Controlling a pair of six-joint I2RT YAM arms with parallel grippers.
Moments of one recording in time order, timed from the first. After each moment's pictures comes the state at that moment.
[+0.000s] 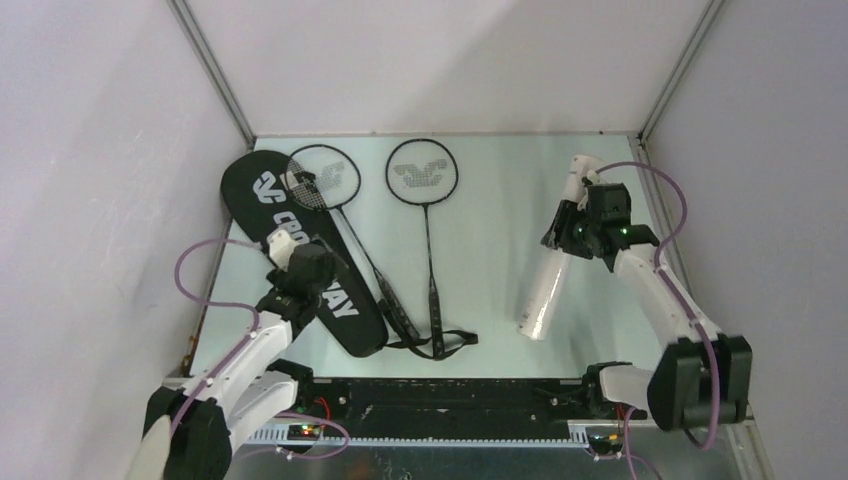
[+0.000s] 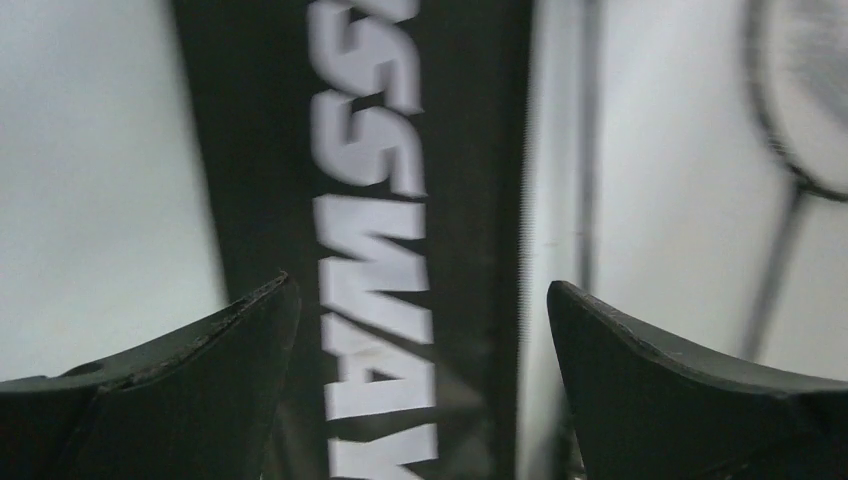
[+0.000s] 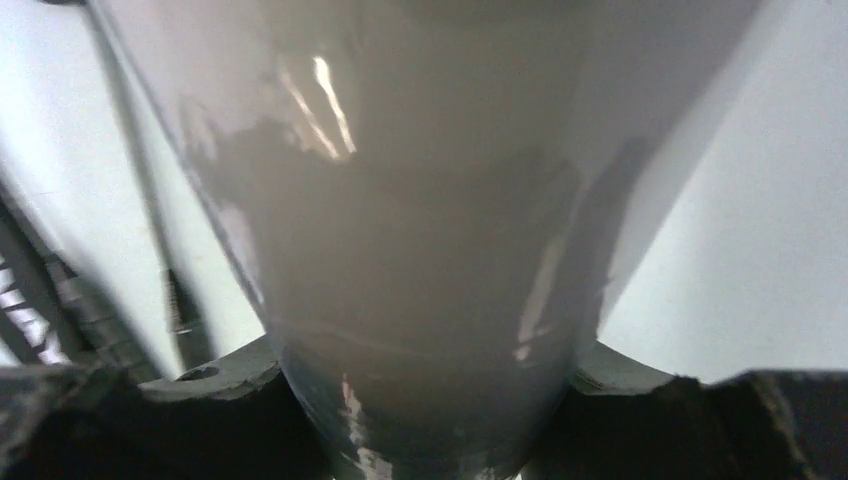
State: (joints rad) left arm -0.31 0.89 0.43 -0.16 -0.46 -0.77; right arm 0.13 1.18 0.91 -0.51 -0.15 0.41
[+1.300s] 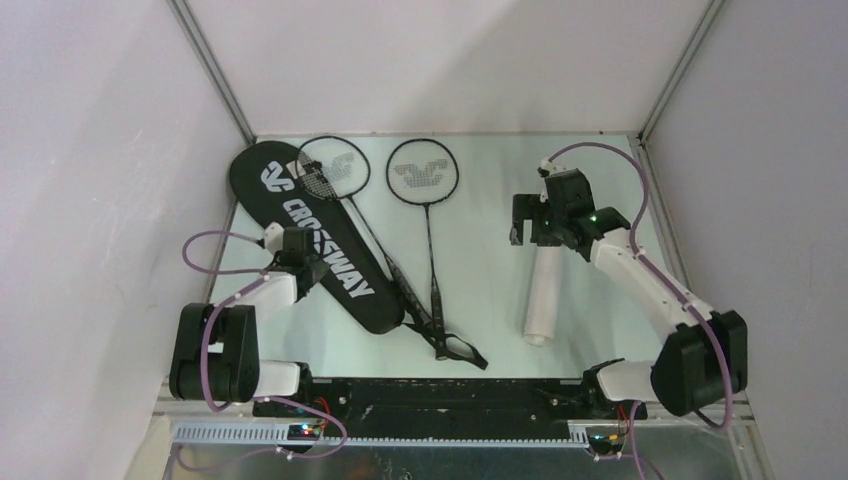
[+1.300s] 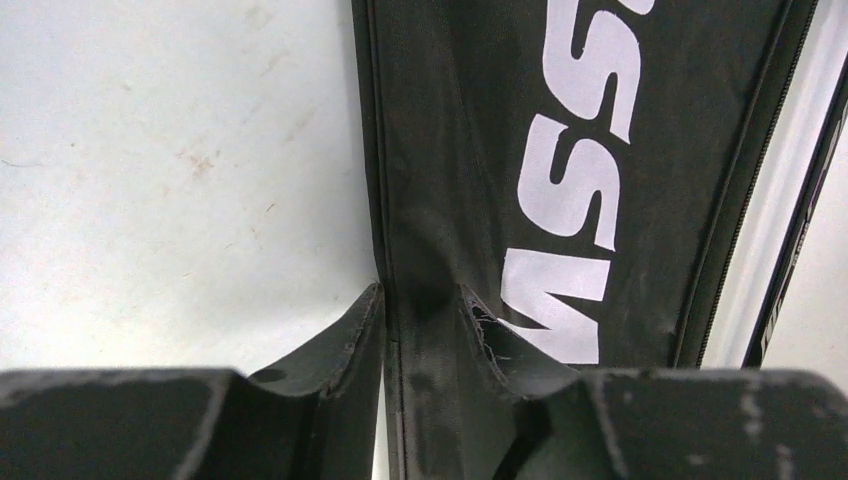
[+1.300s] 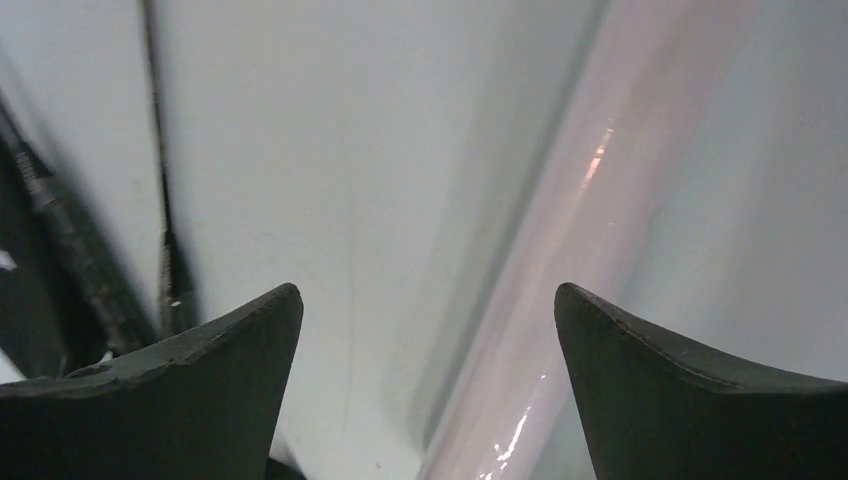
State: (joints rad) left arm -0.05 1.33 0.52 -0.07 -0.31 -0.82; right arm 0.31 1.36 1.06 -0.59 0.03 0.33
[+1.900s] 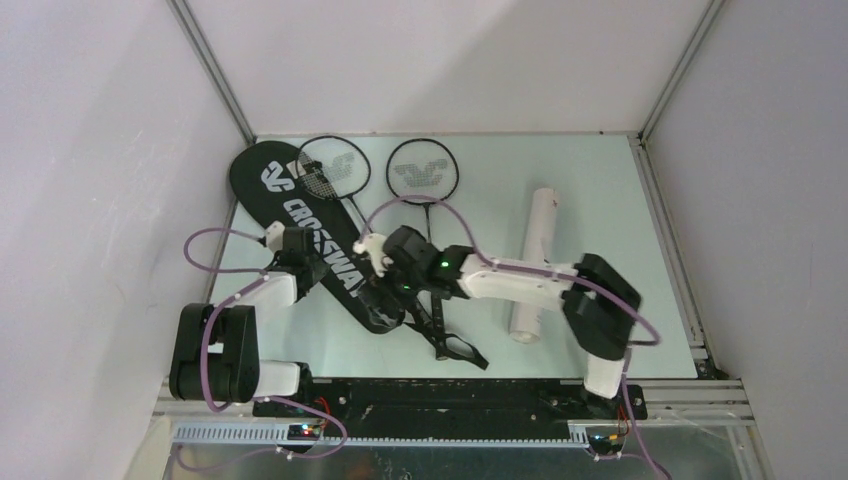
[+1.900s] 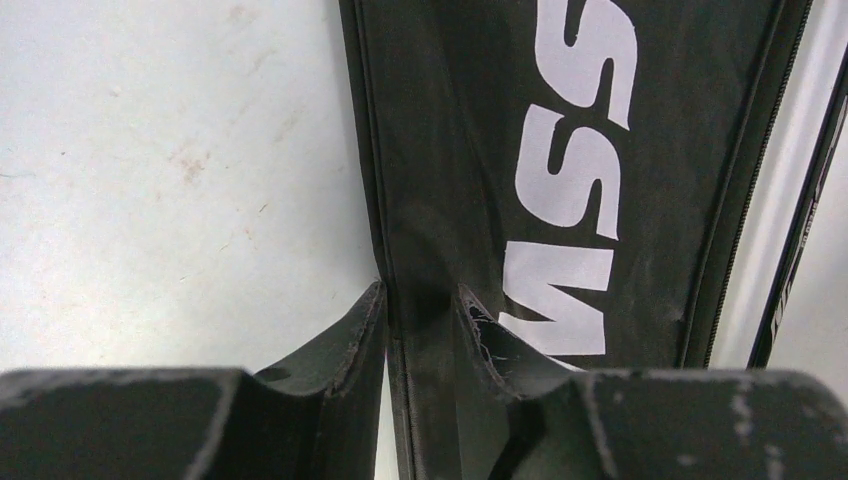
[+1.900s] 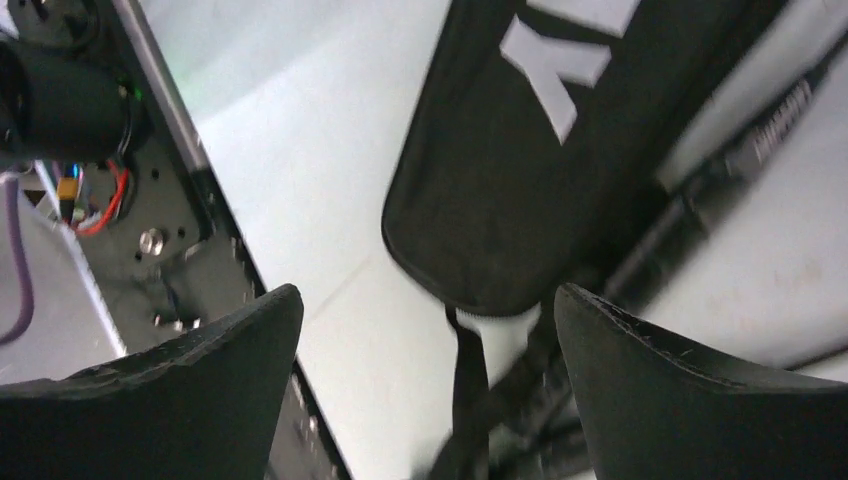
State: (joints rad) left arm -0.05 1.34 0.52 -0.07 -0.29 -0.78; right arm 1.06 1.78 1.28 -0.29 -0.24 0.15
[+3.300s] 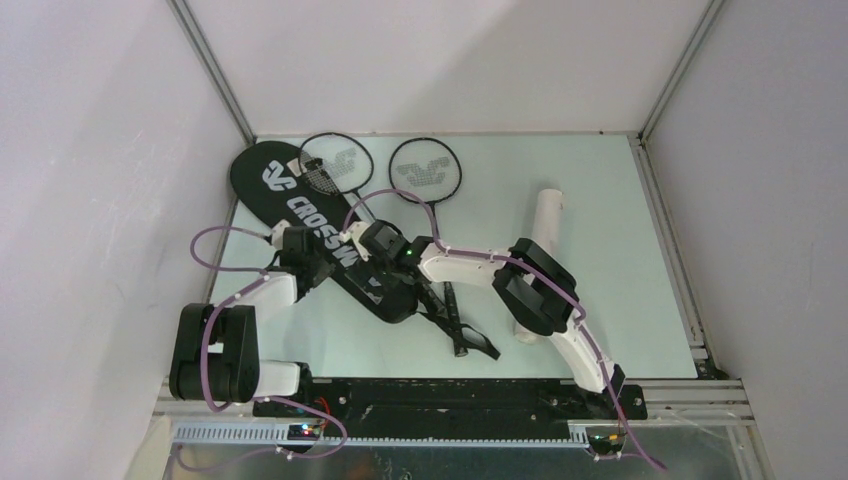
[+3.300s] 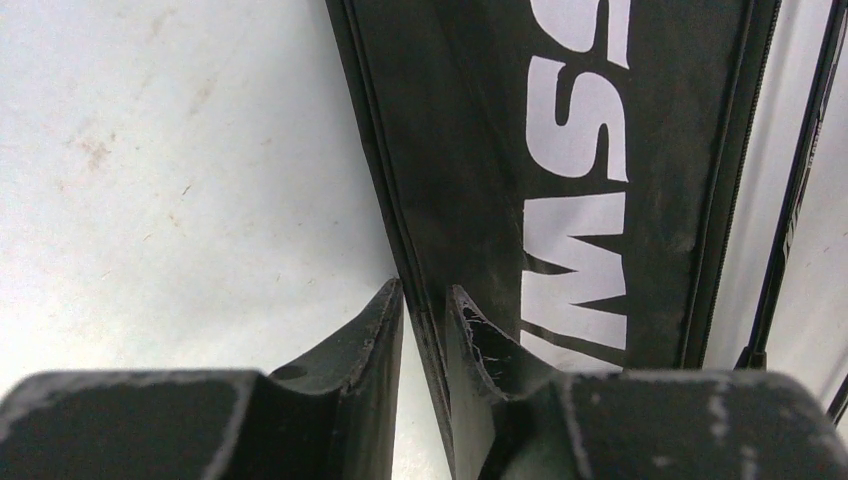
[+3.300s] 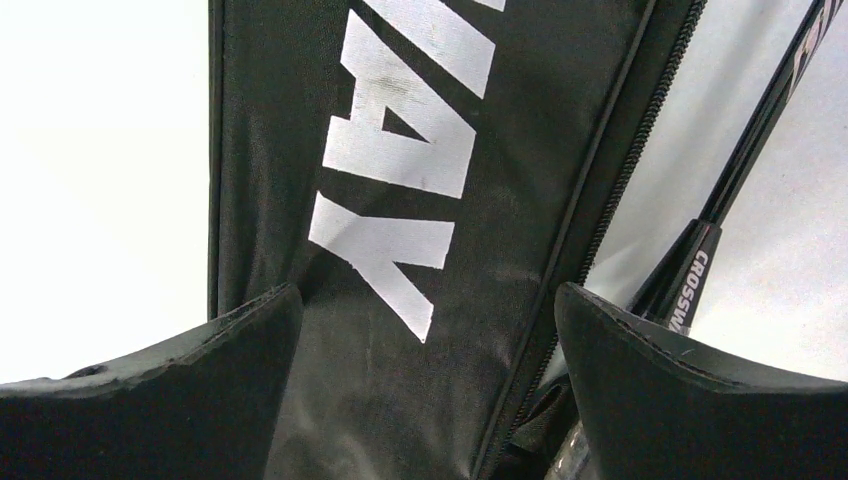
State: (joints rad) left arm -0.05 1.34 0.52 -0.06 -0.18 -0.75; right arm 1.02 2.22 1.63 -0.29 0.02 0.06
